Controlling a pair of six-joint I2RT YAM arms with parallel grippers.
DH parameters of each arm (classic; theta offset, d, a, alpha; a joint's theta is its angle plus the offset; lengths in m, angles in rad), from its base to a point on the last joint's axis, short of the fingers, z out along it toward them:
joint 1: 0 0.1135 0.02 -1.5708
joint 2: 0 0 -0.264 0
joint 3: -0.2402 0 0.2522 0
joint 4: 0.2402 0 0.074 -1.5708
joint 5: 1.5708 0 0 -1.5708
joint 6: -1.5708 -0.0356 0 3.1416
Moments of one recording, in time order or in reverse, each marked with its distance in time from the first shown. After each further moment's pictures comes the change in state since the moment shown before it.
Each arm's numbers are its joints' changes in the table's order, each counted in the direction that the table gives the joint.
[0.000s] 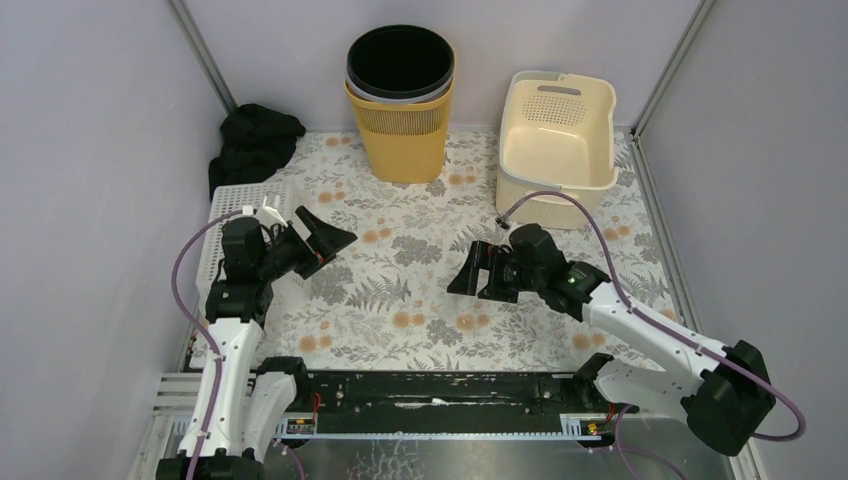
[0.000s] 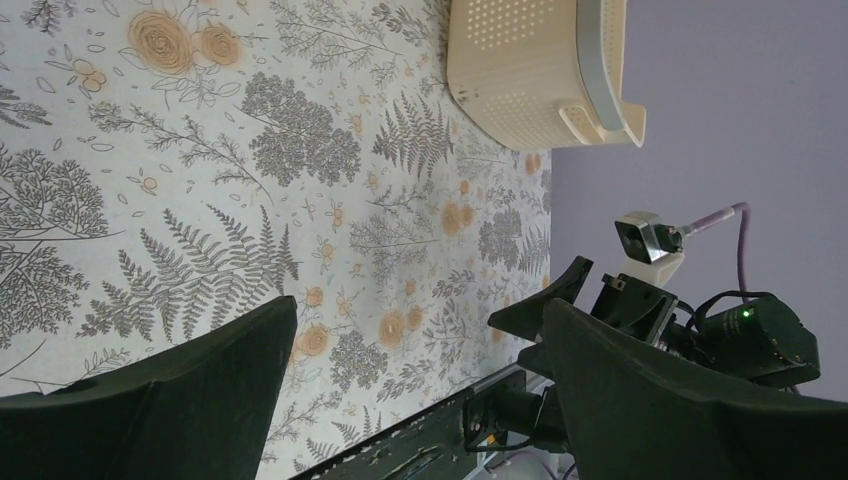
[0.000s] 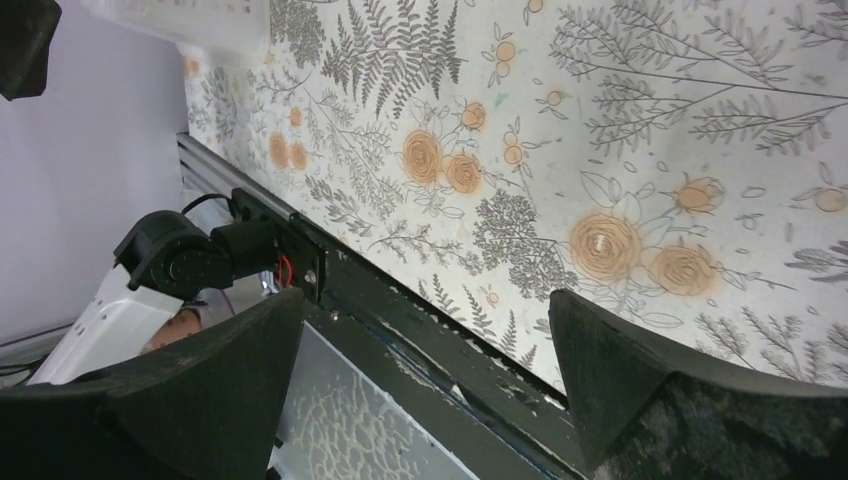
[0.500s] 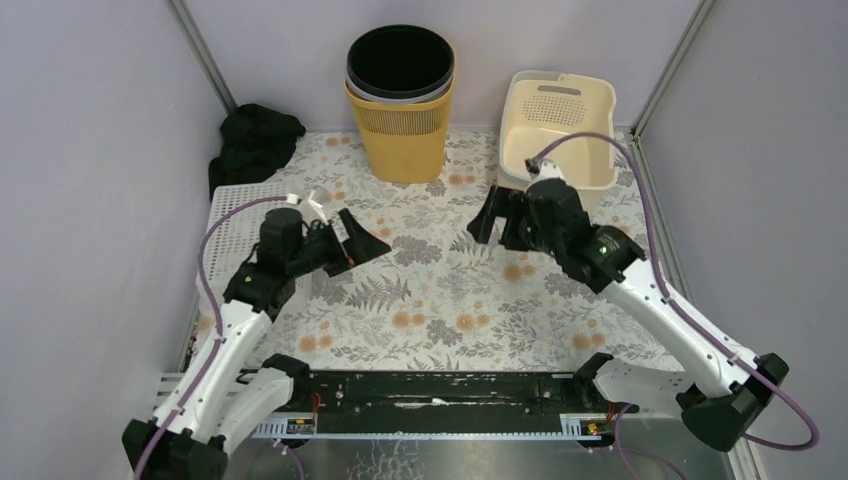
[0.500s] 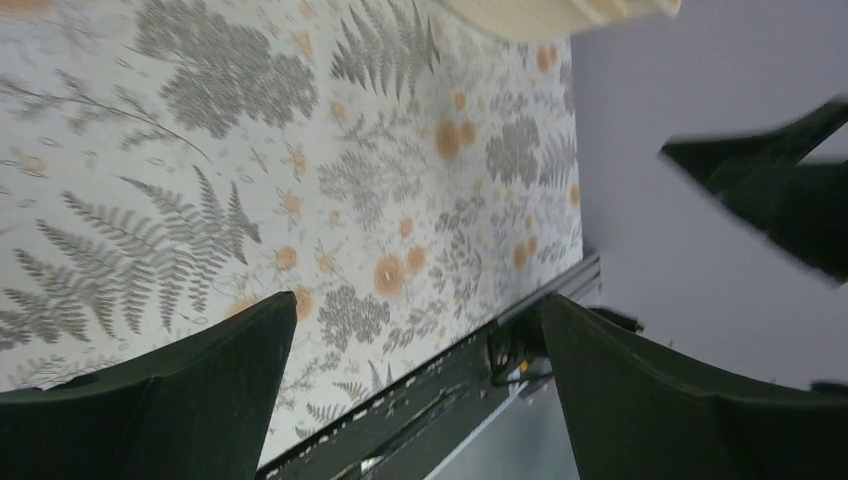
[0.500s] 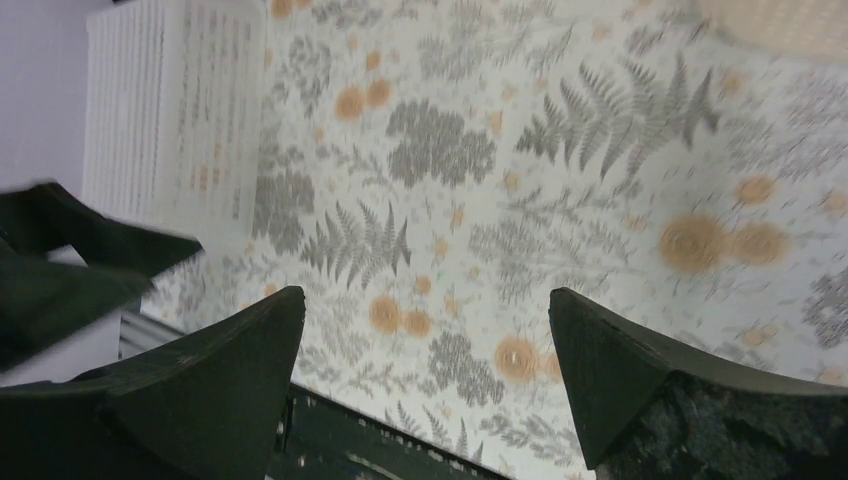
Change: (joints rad) left arm -0.265 0.082 -0.042 -0.028 -0.097 -0.026; right arm -0.016 -0.018 -0.393 0.303 0.394 0.140
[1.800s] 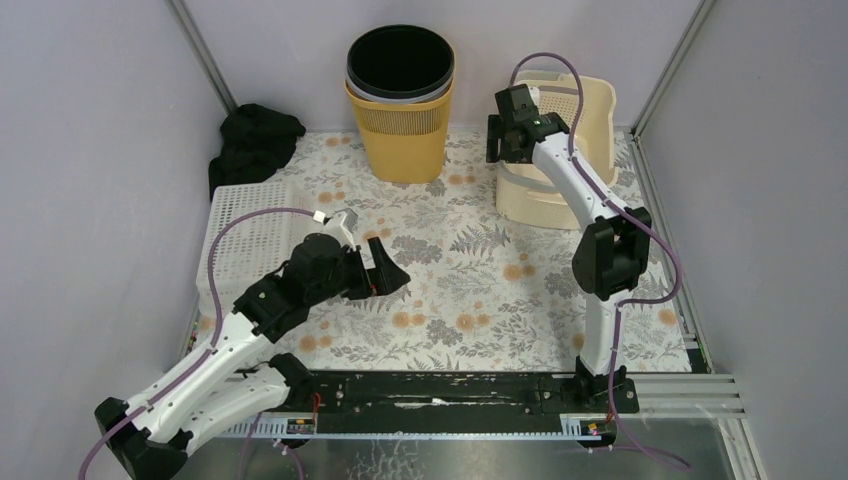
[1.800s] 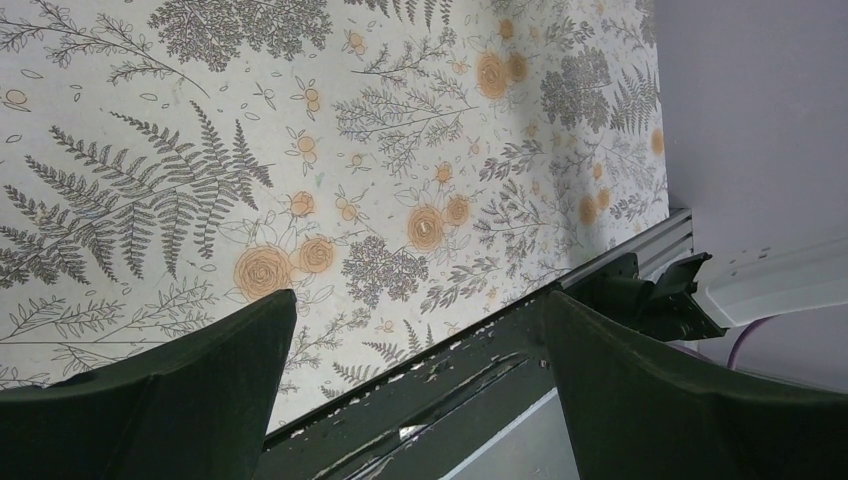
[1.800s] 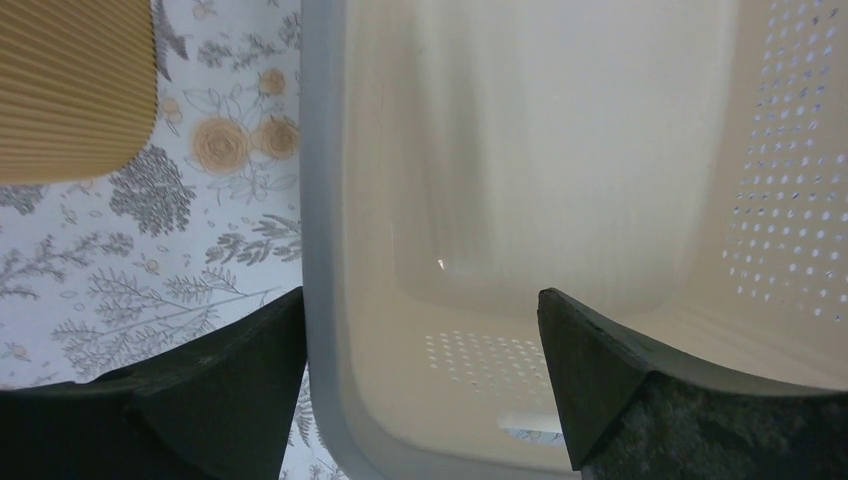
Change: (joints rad) left arm -0.488 -0.038 -0.004 0.100 -0.451 0.027; right arm -0.330 0.967 -0.899 0.212 0.274 0.402
